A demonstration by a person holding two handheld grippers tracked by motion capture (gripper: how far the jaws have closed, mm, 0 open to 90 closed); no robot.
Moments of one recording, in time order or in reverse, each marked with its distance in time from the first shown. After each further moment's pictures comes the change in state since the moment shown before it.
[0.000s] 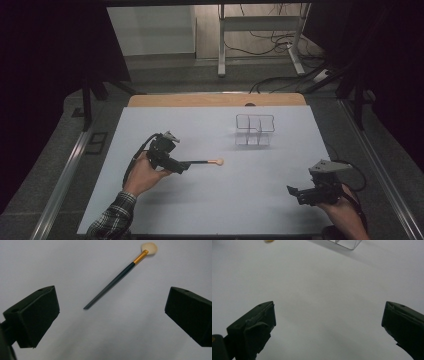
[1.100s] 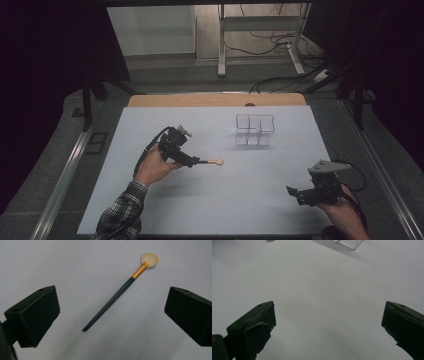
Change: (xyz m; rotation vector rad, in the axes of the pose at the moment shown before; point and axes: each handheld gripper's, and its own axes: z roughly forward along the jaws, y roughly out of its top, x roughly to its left) left arm -0.004 0.034 0.020 0.048 0.002 0.043; right arm 0.001 0.000 0.001 0.005 0.005 -0.009
